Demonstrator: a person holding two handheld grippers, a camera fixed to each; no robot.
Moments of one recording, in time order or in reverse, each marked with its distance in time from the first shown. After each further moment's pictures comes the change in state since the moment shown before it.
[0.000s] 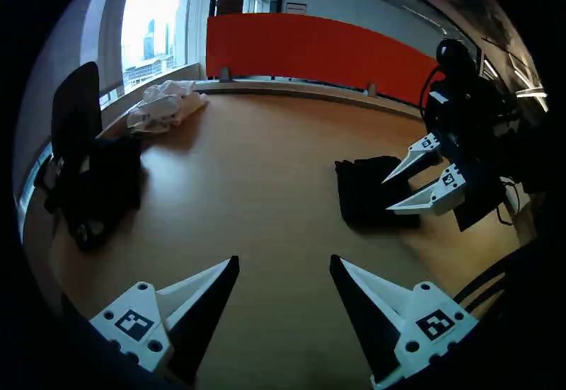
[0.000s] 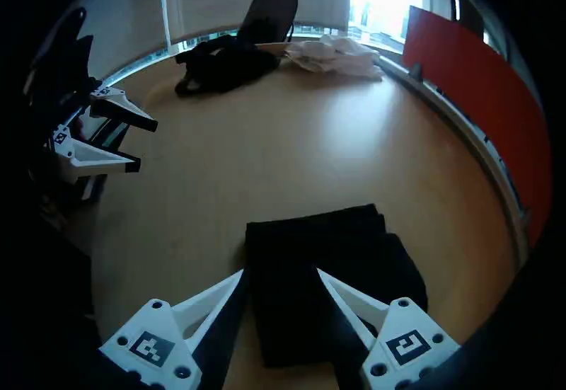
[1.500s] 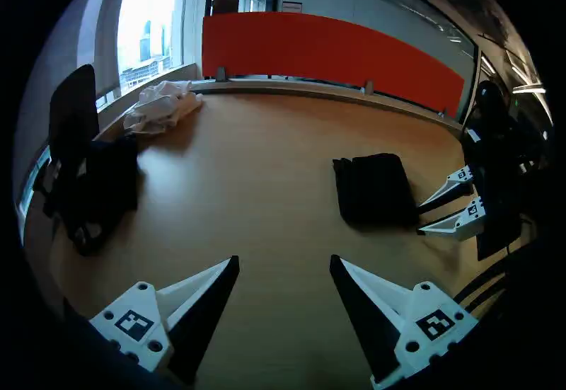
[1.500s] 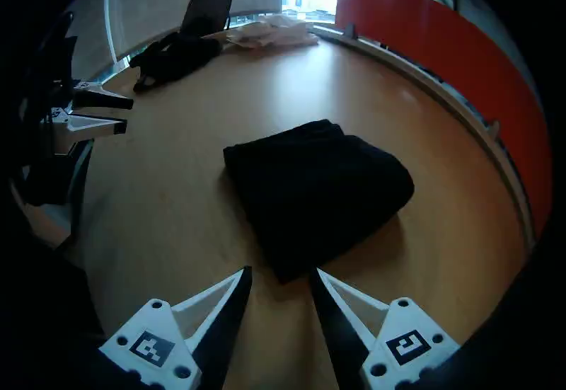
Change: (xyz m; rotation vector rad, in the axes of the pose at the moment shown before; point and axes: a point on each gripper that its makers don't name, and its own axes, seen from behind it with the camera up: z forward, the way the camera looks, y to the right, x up) left arm -0.001 0.001 0.001 -0.010 -0.007 0.018; right arm -0.086 -0.019 -0.030 -0.189 -0.048 0.246
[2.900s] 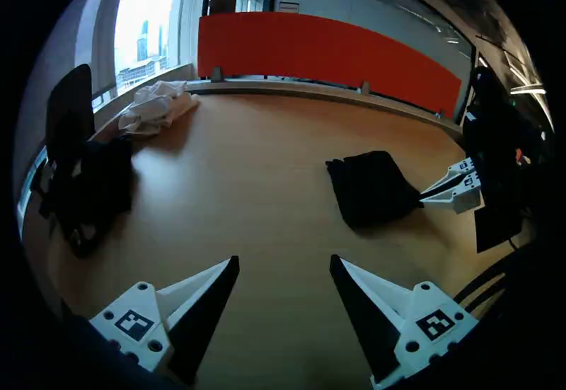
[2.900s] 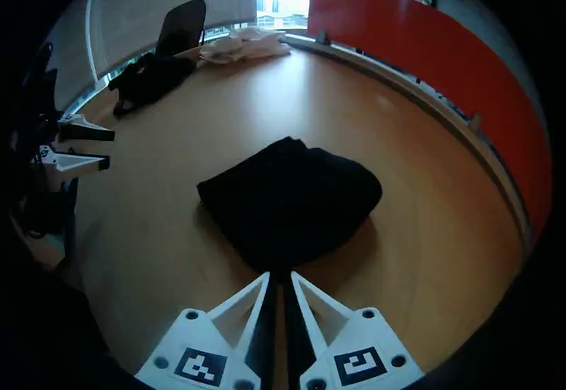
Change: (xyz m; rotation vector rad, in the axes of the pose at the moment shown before) left arm 0.003 0.007 0.005 -0.023 0.006 -0.001; right arm 0.029 0.028 -0.010 -0.079 0.044 0.066
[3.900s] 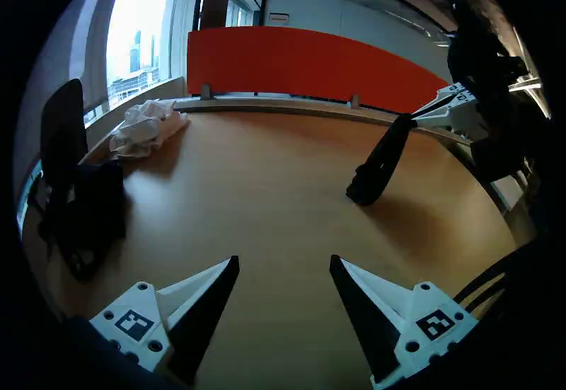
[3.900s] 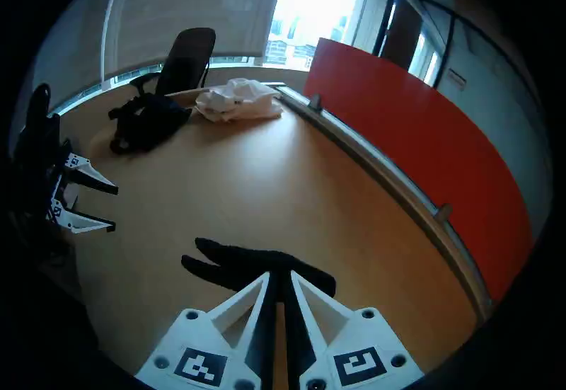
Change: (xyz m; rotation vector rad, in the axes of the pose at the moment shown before) left arm 0.036 0.014 0.005 -0.038 0.058 0.027; right arm 0.143 0.063 -0.075 -0.089 0.142 -0.179
